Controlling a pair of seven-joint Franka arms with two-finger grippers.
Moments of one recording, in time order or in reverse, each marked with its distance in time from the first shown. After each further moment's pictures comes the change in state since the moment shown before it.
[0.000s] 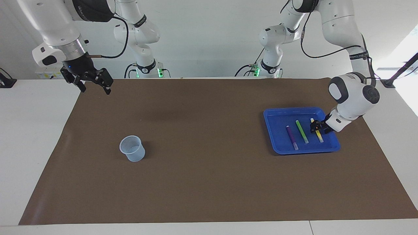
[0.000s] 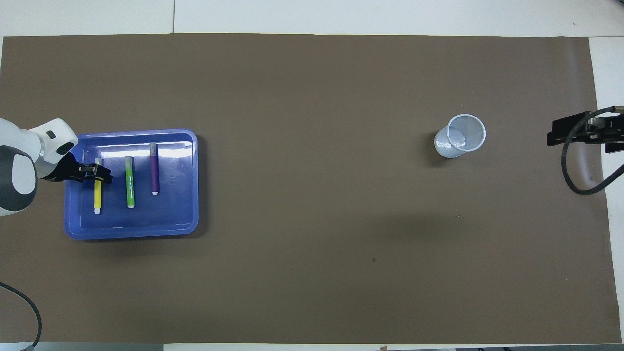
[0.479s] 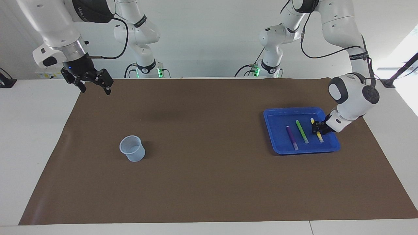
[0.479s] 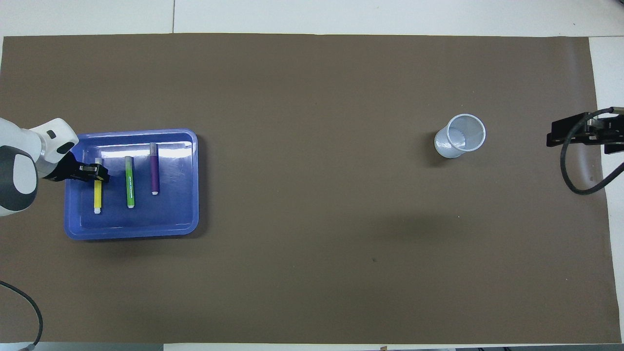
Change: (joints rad) left arm 0.000 0.003 0.000 0.000 0.000 0.013 0.000; right arm -0.001 0.000 -0.001 -0.006 0.000 0.000 0.000
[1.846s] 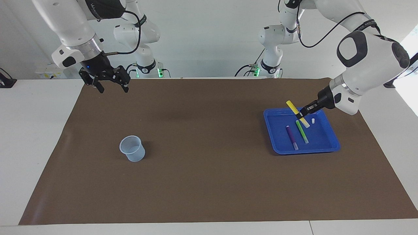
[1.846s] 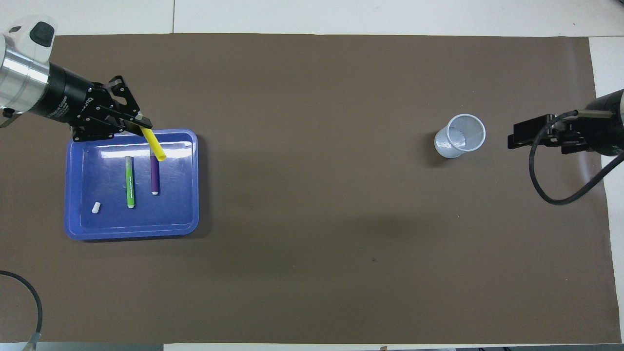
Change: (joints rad) left arm -0.220 -0.075 -0.056 0.548 -0.426 -0.580 -0.993; right arm 0.050 -0.001 0.018 0.001 0.144 0.001 0.007
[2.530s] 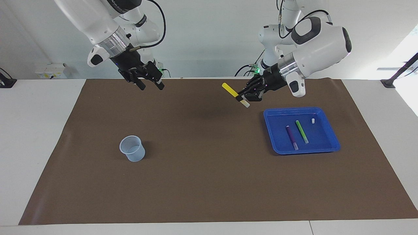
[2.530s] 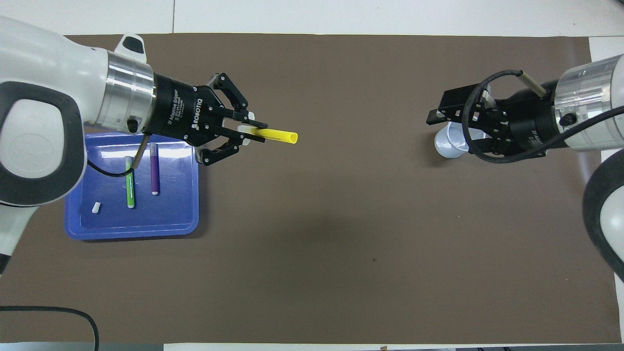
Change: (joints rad) left arm -0.103 -0.093 -0.153 -0.191 -0.402 0.283 -0.675; right arm 0.118 0.002 0.020 -0.034 0.299 0.187 0.433
